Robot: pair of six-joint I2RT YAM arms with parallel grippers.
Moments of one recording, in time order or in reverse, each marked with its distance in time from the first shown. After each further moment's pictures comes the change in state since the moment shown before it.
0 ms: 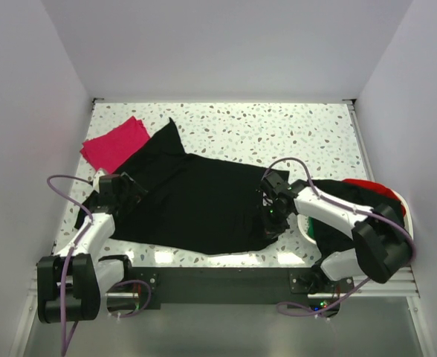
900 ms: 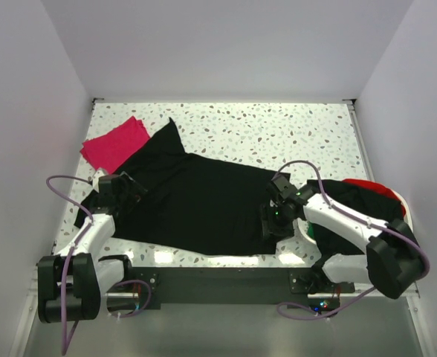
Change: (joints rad) left arm 0.005 0.005 -0.016 0.050 0.012 0.001; right arm 0.000 -0.181 -0.058 -0.056 0.050 0.157
